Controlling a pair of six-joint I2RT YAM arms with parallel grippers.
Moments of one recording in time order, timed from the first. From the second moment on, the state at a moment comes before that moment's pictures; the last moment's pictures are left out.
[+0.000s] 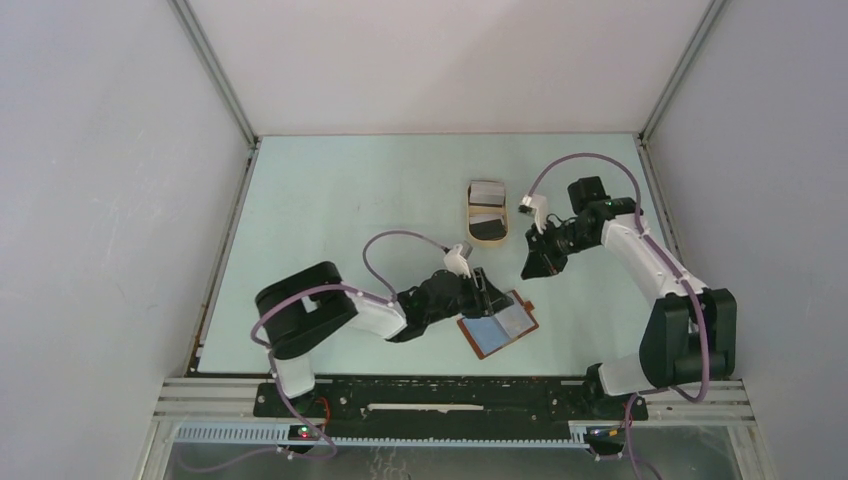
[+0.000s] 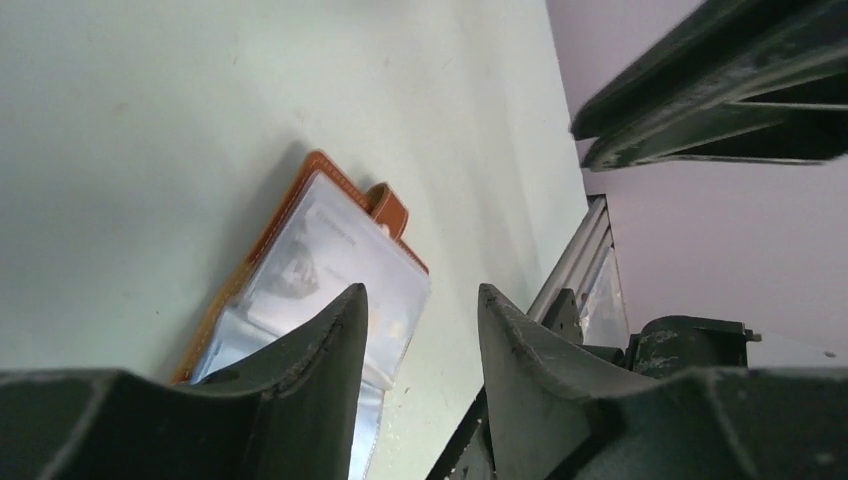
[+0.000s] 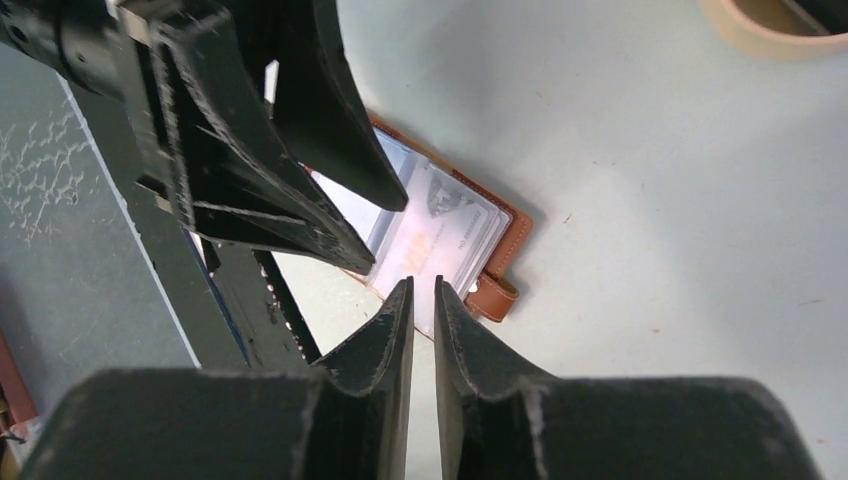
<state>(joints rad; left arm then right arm) -1.08 1.84 0.70 0.80 -0.02 -1.07 0.15 1.45 1.09 -0.95 -0.77 -0.63</state>
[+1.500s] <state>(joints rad) -0.95 1.00 0.38 0.33 -0.71 -0.16 0.29 2.09 1.91 -0.83 -0.45 -1.10</state>
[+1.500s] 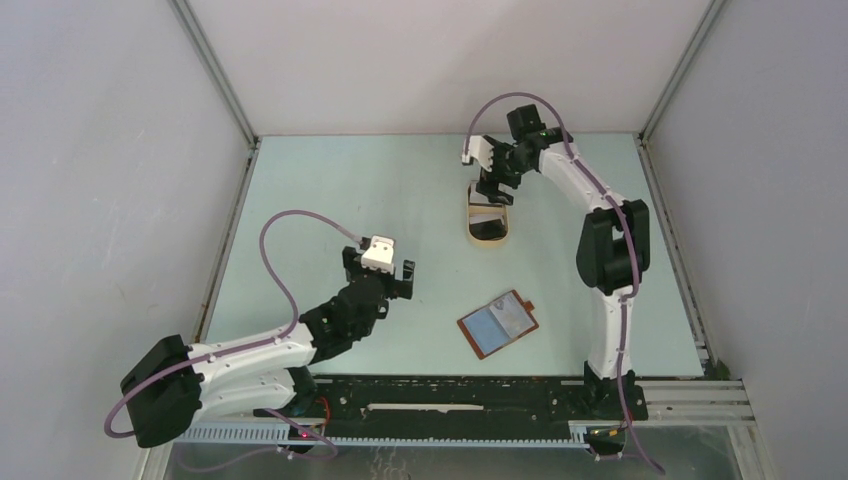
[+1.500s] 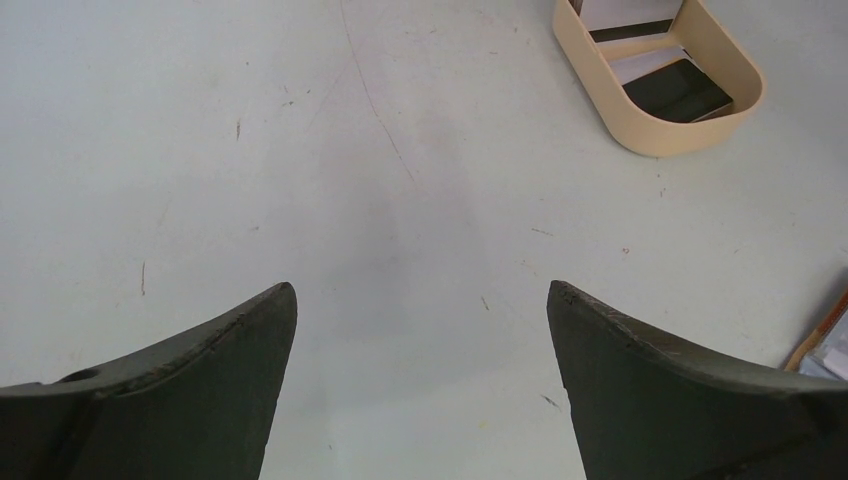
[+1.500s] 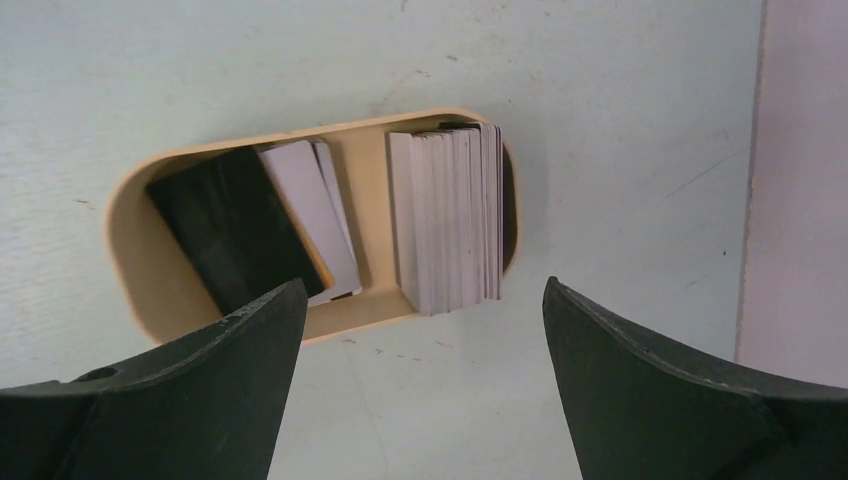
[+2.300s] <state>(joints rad) -0.94 1.00 0.38 0.33 -0.70 -0.16 0.34 2.27 1.98 -0.72 -0.23 -1.04</state>
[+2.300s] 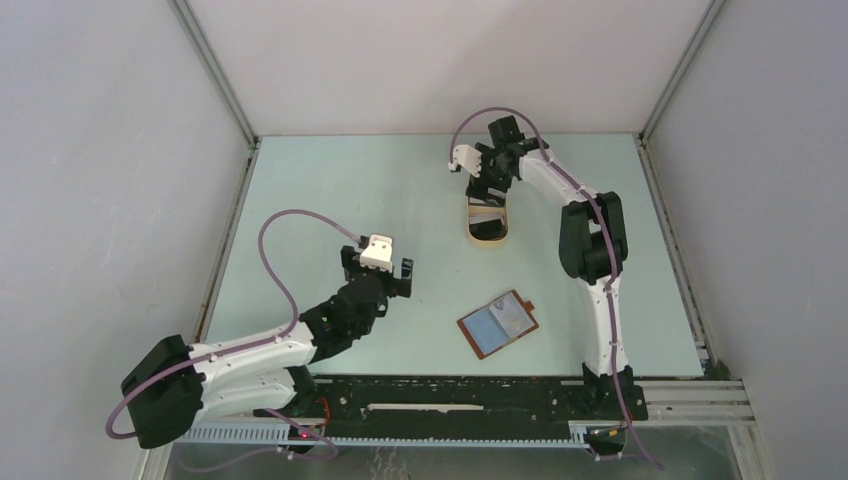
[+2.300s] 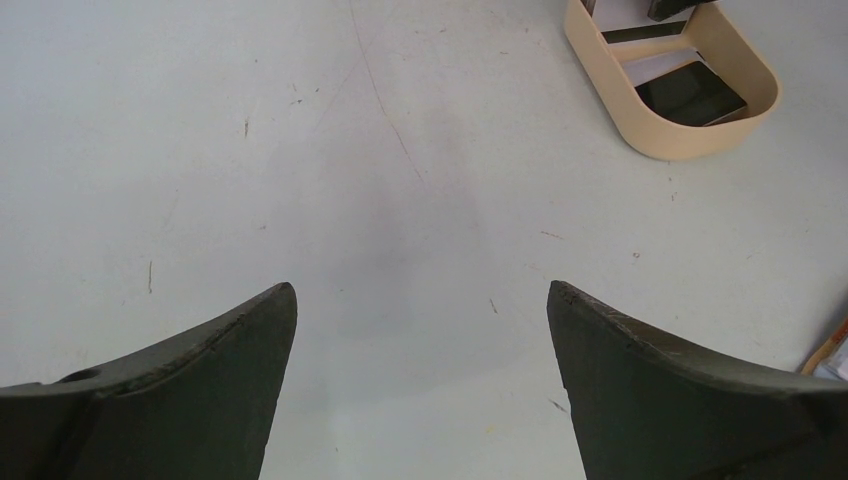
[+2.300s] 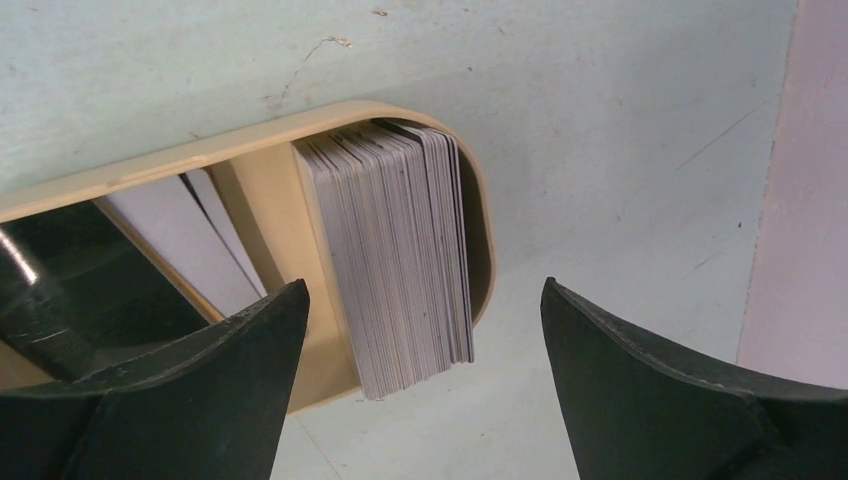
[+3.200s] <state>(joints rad) -0.93 1.02 0.38 0.33 -0.70 -0.16 0.35 2.29 1.98 -0.68 -0.17 -1.01</state>
